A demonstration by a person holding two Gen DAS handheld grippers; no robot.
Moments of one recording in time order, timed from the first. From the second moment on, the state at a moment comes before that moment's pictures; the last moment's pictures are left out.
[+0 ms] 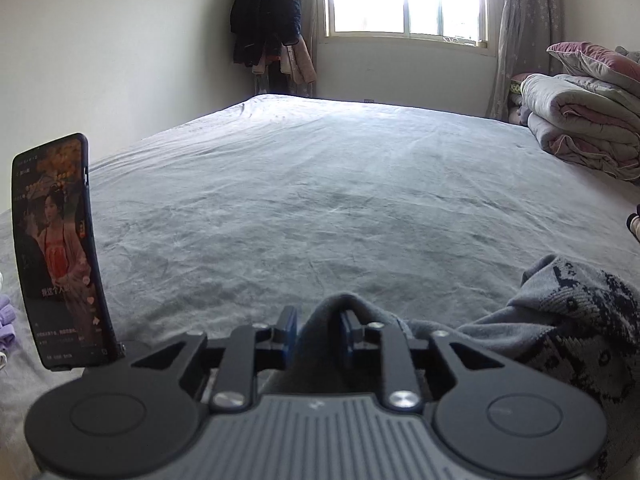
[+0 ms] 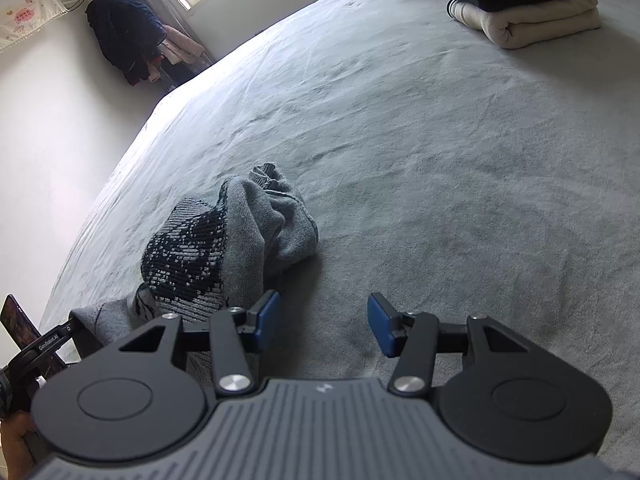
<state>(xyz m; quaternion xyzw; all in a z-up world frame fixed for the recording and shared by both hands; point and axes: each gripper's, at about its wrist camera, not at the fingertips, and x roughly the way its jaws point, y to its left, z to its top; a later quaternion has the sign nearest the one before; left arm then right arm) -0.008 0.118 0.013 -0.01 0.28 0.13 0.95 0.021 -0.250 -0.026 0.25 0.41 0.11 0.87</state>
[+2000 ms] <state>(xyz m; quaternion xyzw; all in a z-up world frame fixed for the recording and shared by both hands) 0.007 0.076 -0.011 -0.20 0.37 -0.11 0.90 0.028 -0.227 -0.040 0.35 0.39 0.21 0.83</state>
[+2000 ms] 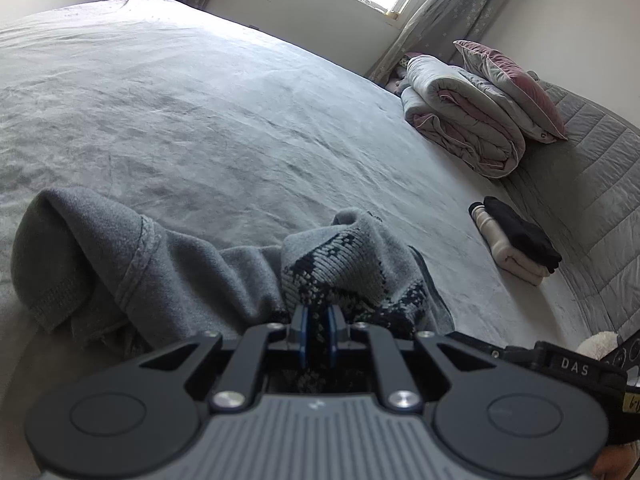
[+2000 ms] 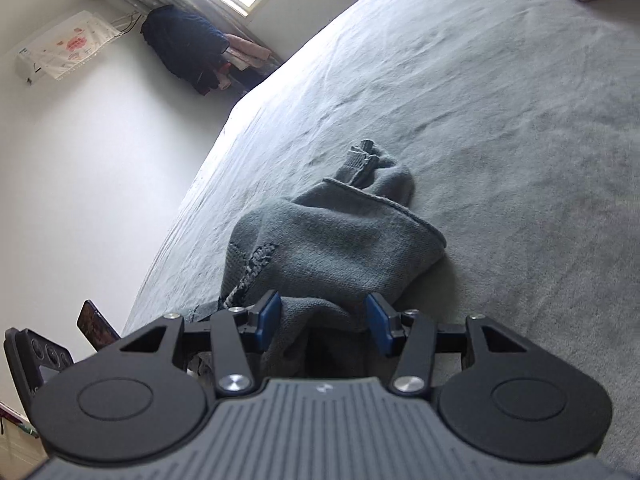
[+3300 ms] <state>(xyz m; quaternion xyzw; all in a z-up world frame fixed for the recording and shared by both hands) -0.003 0.053 0.003 -0.16 0.32 -0.14 0.92 -0.010 -0.295 -0.009 0.39 0.31 0.18 0.85</state>
